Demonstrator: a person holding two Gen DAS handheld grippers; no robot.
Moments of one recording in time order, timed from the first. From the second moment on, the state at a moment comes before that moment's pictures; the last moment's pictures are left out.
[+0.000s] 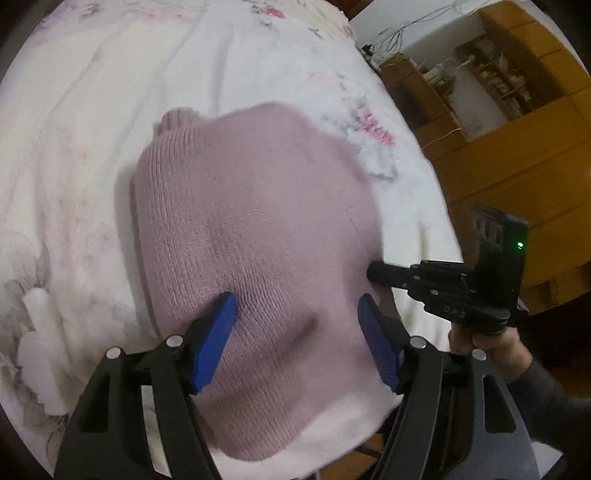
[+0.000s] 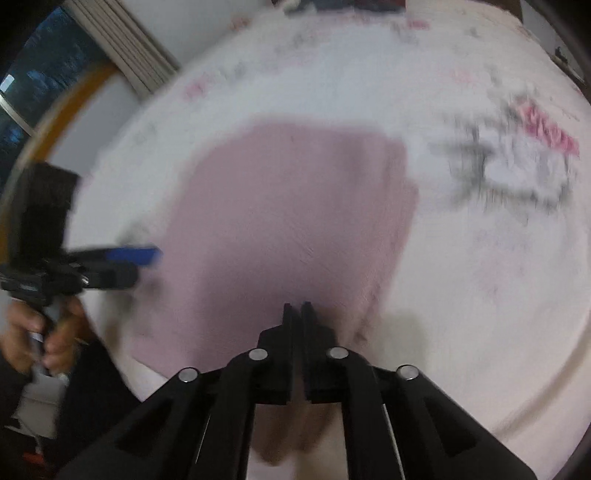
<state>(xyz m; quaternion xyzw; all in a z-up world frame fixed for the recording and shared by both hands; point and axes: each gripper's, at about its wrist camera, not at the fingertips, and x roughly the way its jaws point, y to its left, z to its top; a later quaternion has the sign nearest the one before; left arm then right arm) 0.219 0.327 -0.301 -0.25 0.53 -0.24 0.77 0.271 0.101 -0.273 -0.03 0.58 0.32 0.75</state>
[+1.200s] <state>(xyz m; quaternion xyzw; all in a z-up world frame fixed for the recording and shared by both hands) -0.028 0.293 -0.111 -0.05 0.51 0.03 0.86 0.034 0.047 -0.117 -0.11 0.49 0.08 0.86</state>
